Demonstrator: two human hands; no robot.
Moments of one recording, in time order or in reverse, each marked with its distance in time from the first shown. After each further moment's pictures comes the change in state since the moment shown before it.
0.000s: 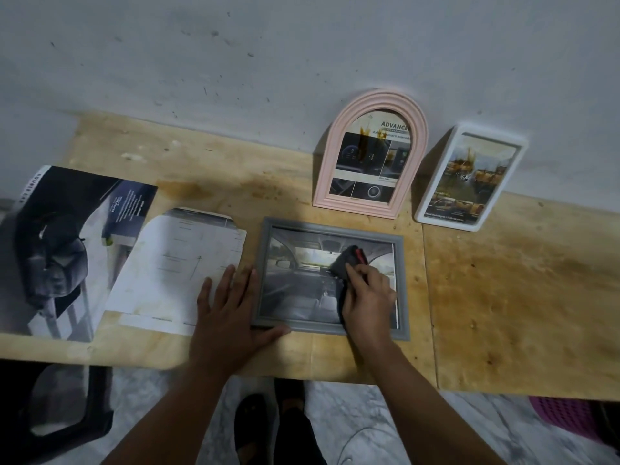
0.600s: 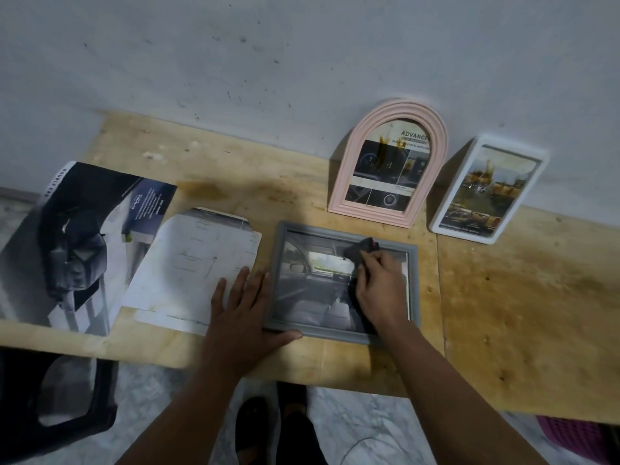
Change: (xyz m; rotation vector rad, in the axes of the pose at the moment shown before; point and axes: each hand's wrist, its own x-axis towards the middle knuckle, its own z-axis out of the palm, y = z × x) left_hand 0.000 -0.002 0.001 -0.049 0.019 0.015; right_hand 0.051 -0.004 -0.007 0.041 -0.057 -0.034
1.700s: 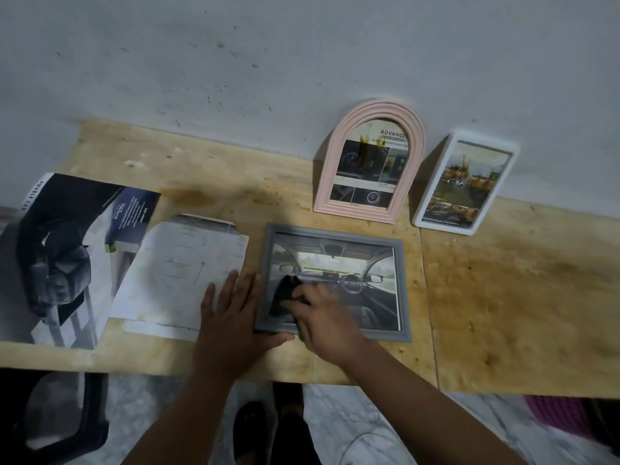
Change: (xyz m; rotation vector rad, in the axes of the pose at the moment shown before) left_hand 0.000 -0.002 0.002 -0.002 0.018 0.000; right_hand -0.055 -0.060 0.005 0.007 -0.373 -0.526
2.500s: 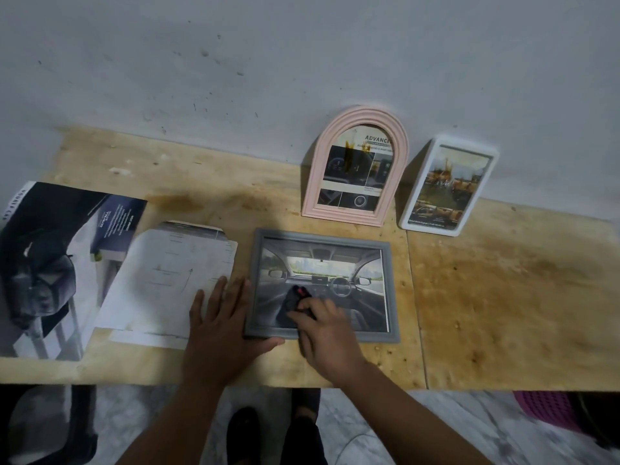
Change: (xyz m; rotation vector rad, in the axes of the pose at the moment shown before) left_hand 0.000 0.000 0.001 -0.007 0.005 0.005; right_hand -0.032 0.000 0.006 -0.006 0.124 0.124
